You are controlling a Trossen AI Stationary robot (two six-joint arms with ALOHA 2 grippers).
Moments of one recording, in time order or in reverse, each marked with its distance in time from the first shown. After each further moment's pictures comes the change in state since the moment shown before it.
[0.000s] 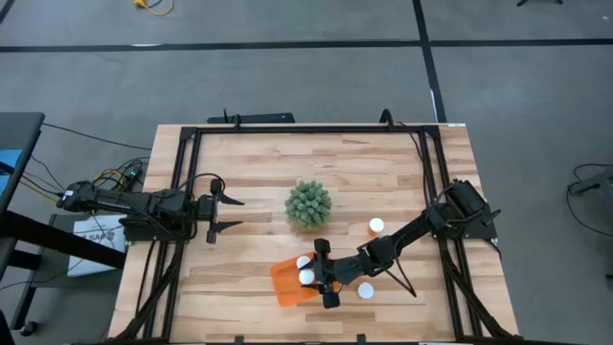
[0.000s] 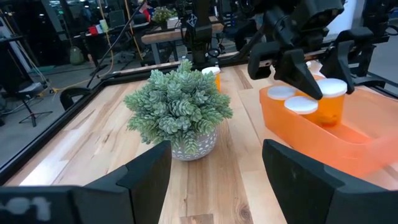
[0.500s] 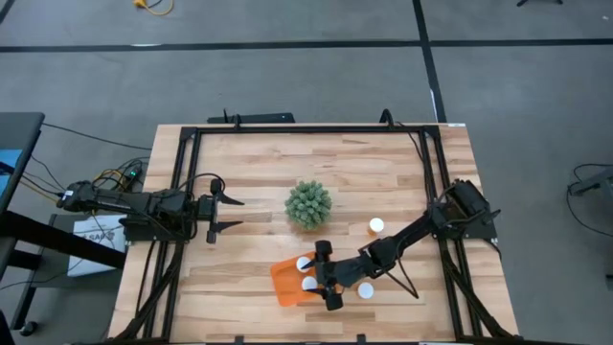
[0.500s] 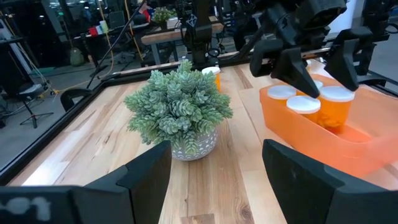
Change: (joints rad) left arm 0.000 0.000 0.000 0.000 0.000 0.008; right arm 0.015 -0.014 0.000 -0.045 0.003 -0.021
